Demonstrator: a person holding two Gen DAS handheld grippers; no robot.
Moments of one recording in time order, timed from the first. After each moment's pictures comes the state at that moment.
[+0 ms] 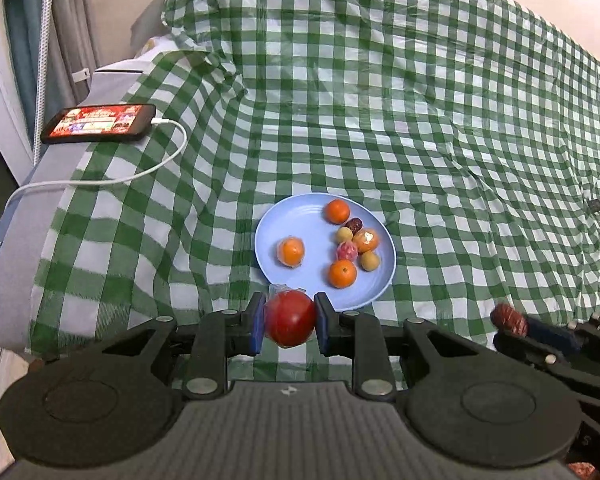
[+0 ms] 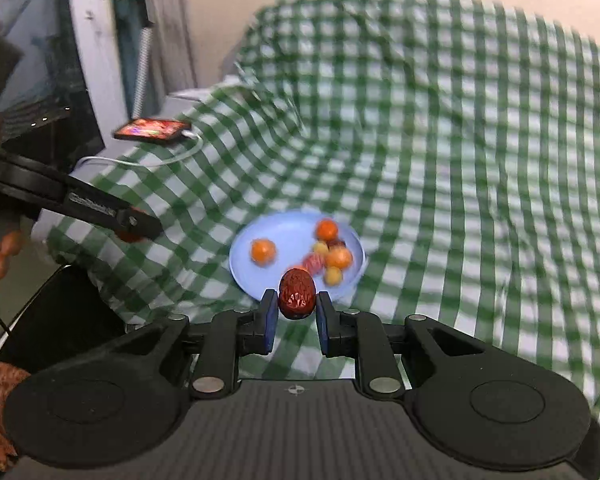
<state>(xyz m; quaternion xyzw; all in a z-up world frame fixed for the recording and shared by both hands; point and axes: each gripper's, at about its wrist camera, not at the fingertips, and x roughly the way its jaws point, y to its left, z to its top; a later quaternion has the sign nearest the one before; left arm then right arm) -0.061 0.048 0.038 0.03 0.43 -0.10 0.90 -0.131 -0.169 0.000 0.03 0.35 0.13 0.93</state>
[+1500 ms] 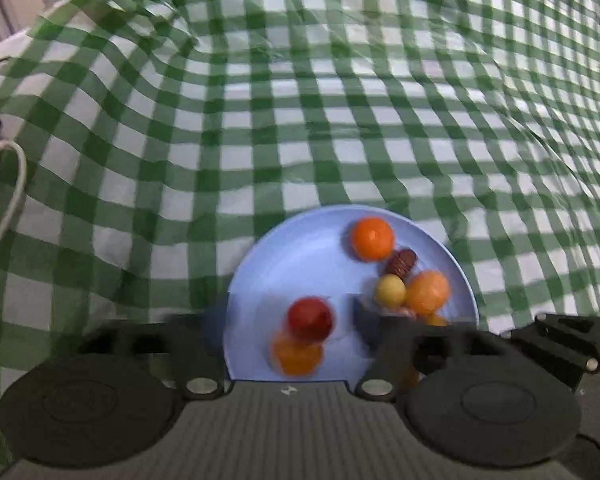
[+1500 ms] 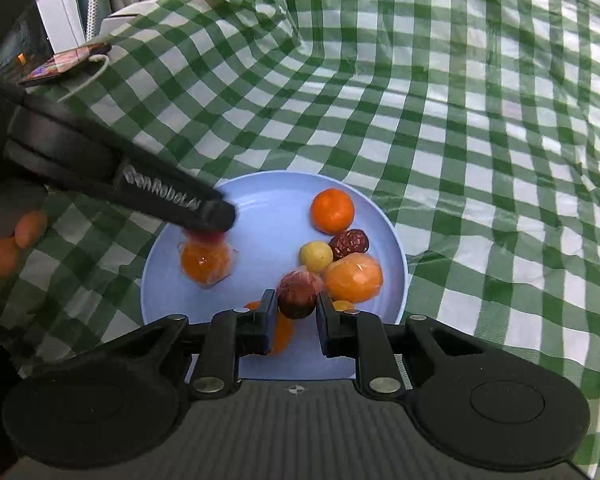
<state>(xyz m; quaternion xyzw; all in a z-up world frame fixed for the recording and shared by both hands) 0.138 -0.006 -0.084 0.09 0.49 -0.11 0.86 0.063 -0.131 -0.126 0.02 0.43 0.15 0.89</state>
